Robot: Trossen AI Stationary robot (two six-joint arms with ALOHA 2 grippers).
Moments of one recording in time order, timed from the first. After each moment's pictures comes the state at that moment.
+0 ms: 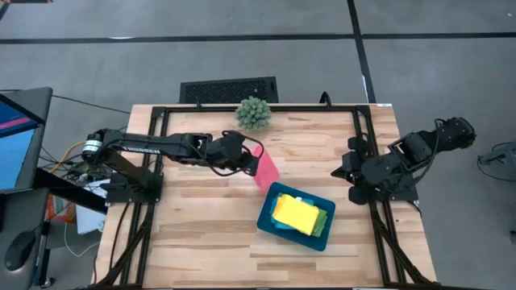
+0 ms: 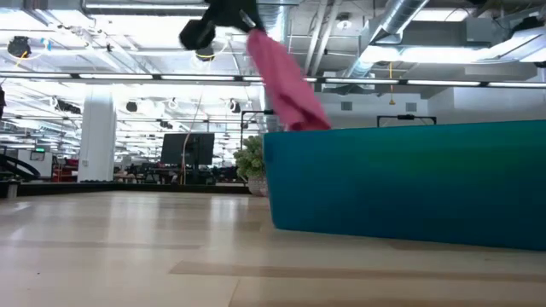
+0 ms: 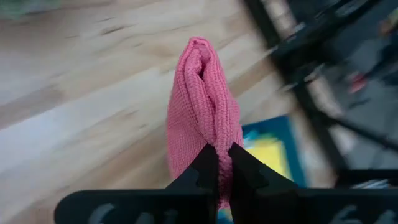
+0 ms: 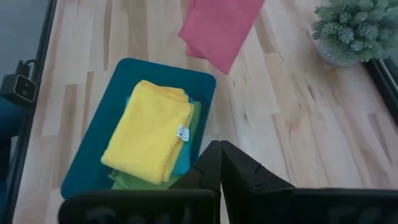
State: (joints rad) left arm -0.04 1.50 1.38 -0.63 -0.23 -1.05; right arm 0.46 0.97 1.21 -1.16 0.36 0.40
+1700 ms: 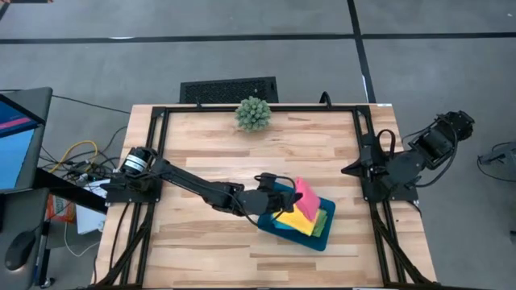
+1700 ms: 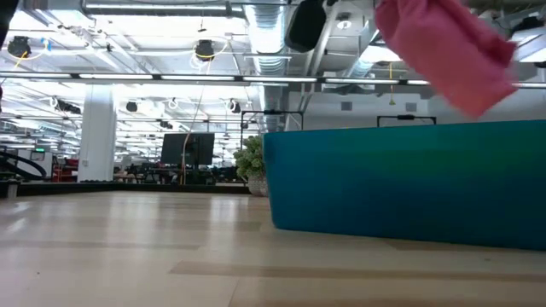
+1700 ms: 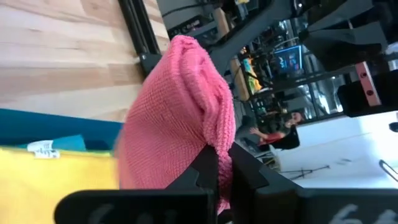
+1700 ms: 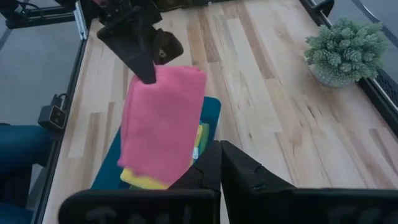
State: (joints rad) left arm -0.31 1.93 1.46 0.23 -0.54 -1.33; right arm 0.63 0.84 1.21 -1.17 0.51 0.52
